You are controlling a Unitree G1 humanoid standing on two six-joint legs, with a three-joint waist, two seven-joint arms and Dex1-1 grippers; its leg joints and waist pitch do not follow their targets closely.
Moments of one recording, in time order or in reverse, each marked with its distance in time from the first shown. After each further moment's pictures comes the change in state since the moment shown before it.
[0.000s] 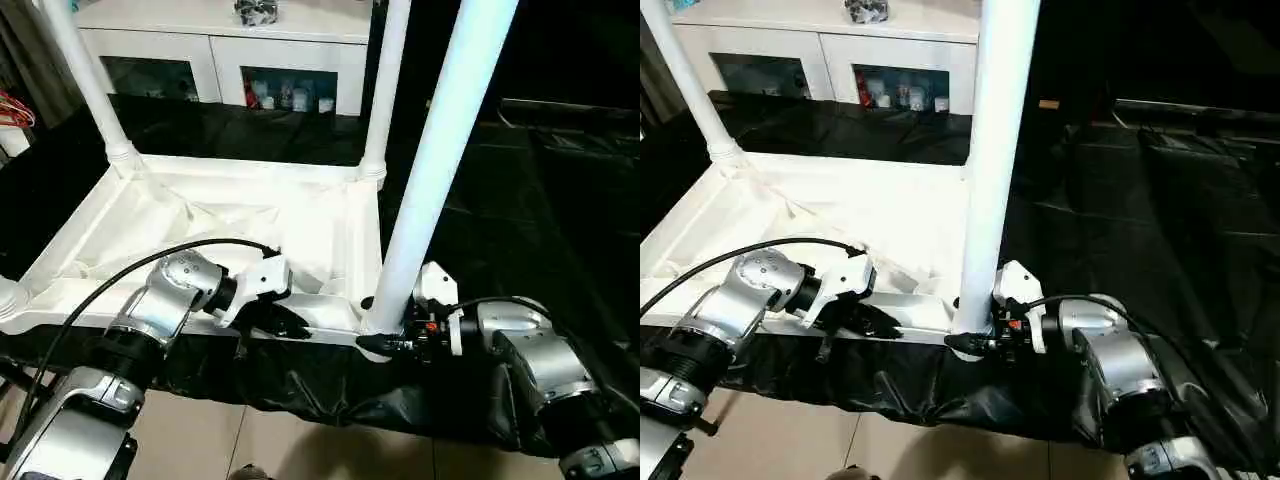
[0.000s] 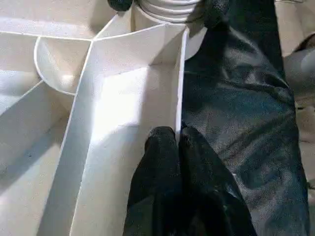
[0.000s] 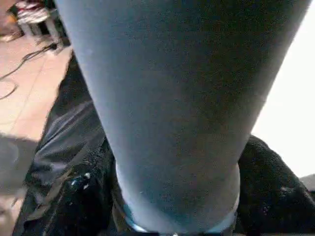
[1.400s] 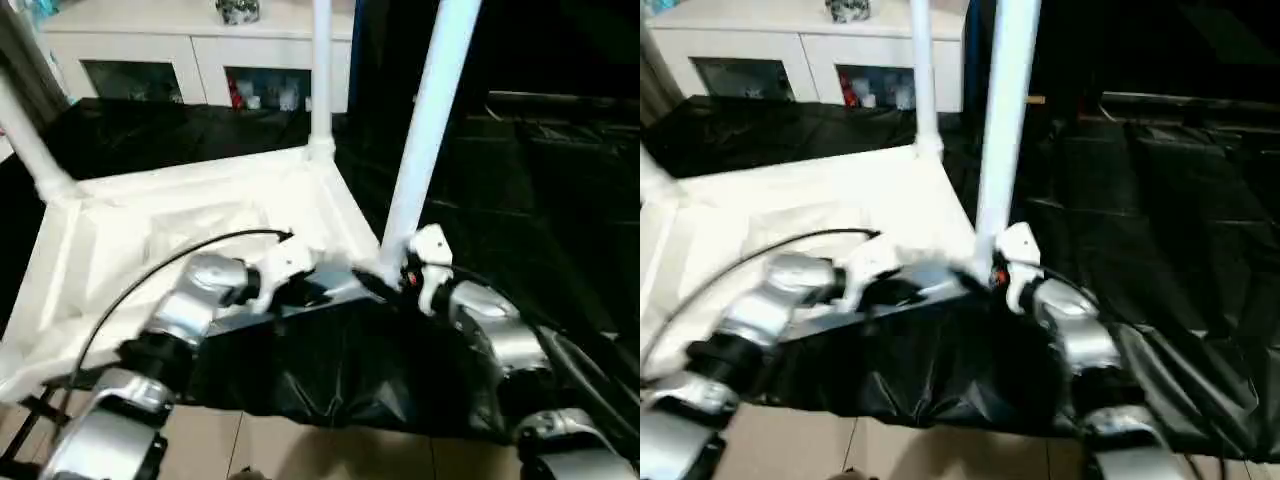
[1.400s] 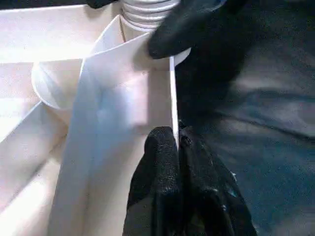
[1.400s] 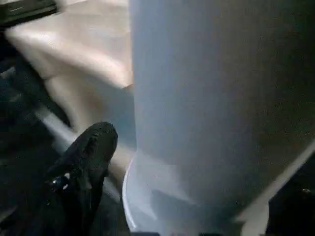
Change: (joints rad) left arm -0.009 -0.082 0.029 0.017 0.027 0.003 0.179; right arm -0.131 0.069 -0.062 0.229 -0.070 -0.119 -0.213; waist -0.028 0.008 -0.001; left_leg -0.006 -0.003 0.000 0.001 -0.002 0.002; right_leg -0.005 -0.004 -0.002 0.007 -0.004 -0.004
